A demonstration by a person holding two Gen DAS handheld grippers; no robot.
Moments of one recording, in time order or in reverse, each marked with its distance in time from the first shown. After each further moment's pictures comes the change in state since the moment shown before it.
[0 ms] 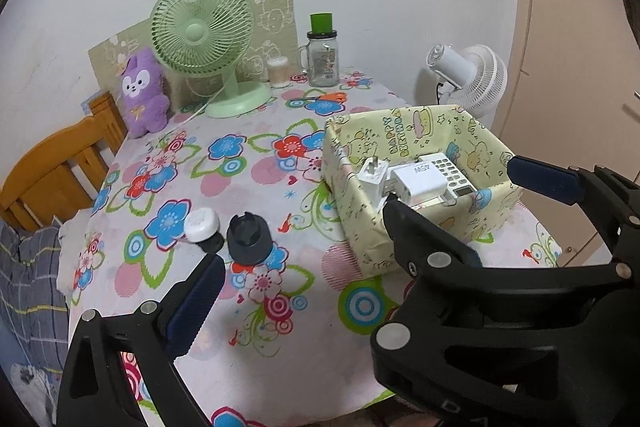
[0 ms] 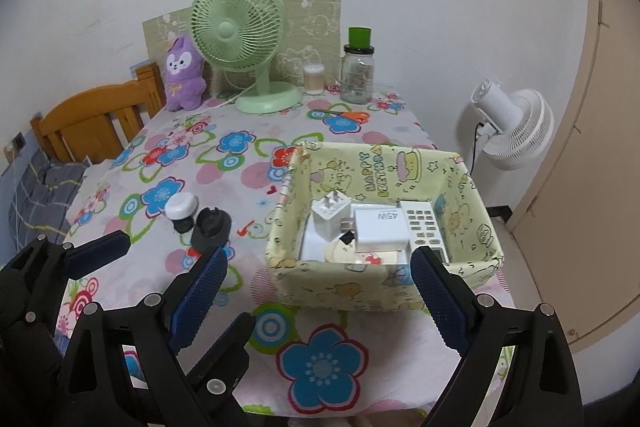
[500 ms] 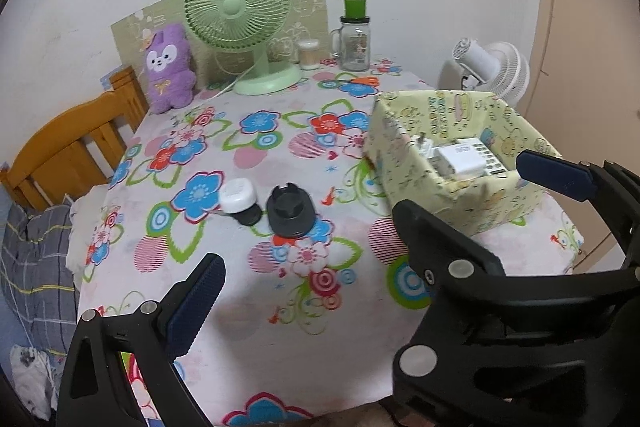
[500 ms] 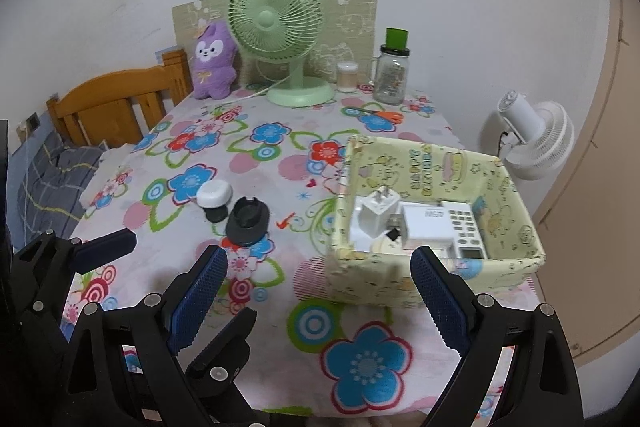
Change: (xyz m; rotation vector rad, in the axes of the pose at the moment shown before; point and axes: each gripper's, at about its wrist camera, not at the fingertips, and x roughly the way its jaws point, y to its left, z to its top) left arm 0.005 0.041 -0.021 -0.042 0.032 0.044; right arm 0.010 0.042 -0.007 -0.059 0.011 0.062
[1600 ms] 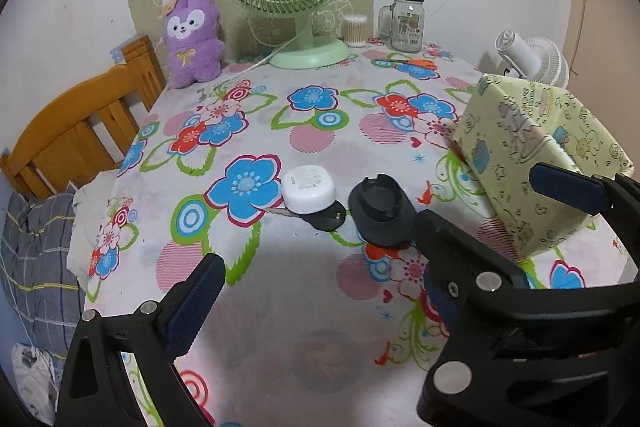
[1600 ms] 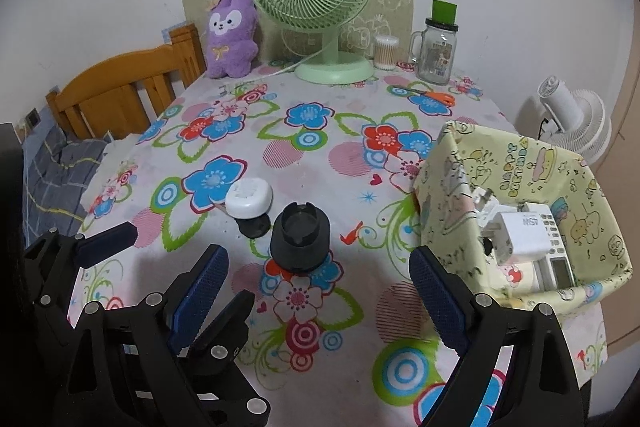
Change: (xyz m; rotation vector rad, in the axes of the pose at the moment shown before) left arm 0.067 0.080 0.005 -0.024 0.055 0.034; right arm 0.085 0.056 0.018 0.024 0.076 0.027
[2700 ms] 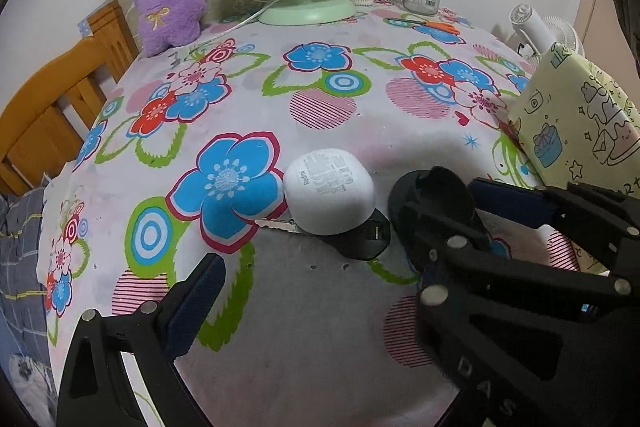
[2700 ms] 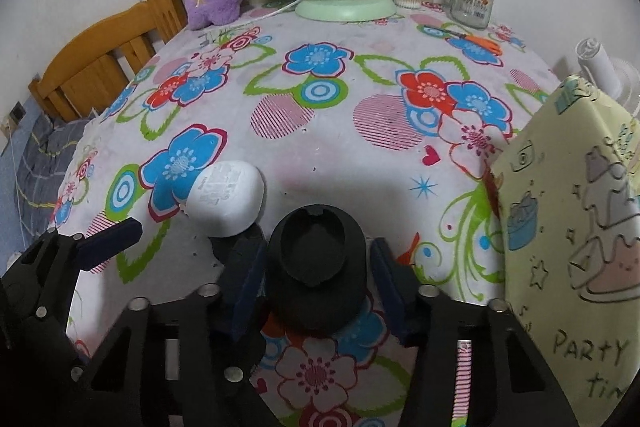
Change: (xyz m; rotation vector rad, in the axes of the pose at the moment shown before) left arm 0.079 0.019 0.013 0.010 0.111 -0.046; right arm 0.106 0.008 0.016 0.015 0.172 0.038
